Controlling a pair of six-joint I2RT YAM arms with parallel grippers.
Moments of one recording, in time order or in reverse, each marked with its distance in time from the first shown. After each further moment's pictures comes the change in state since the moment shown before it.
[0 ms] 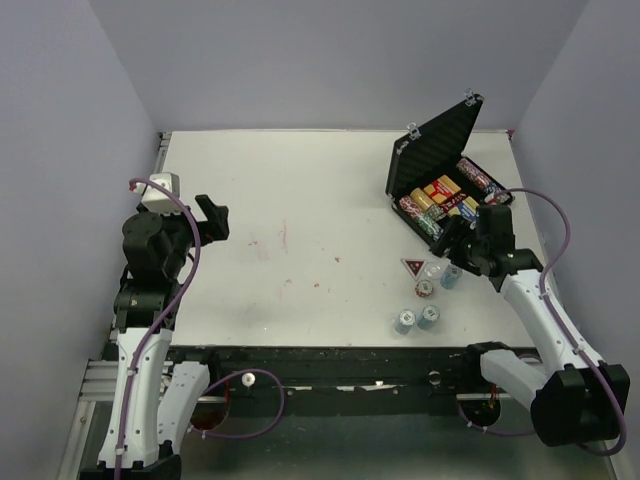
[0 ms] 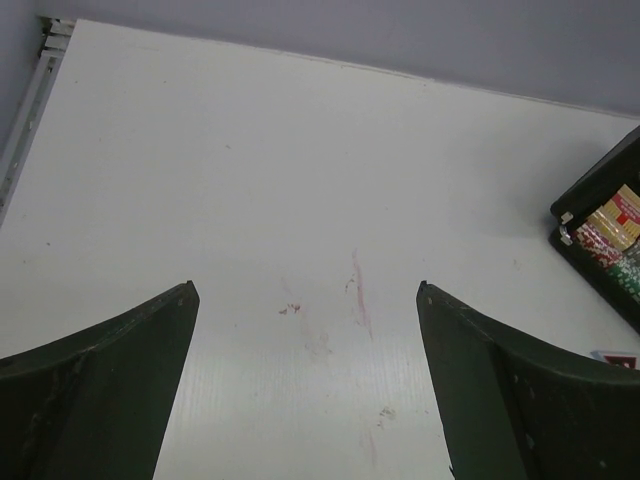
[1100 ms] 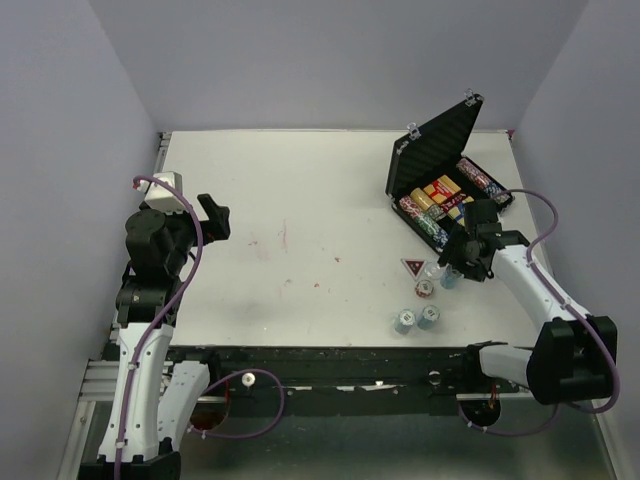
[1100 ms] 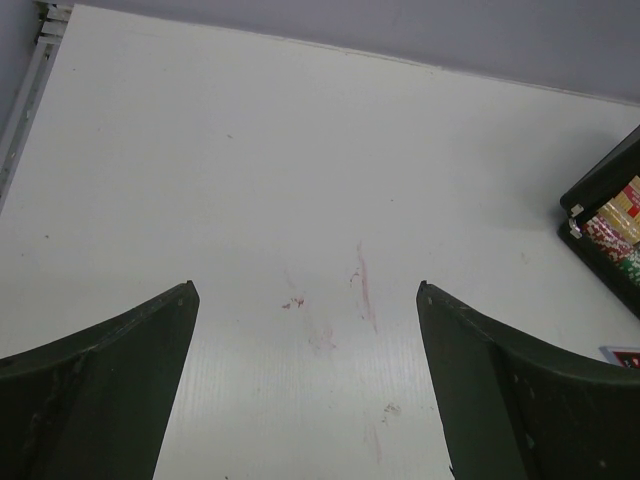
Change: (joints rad) left arm 0.000 0.009 -0.011 0.006 0.000 0.009; right arm 0.003 0.217 0.066 -0.170 0.188 0.021
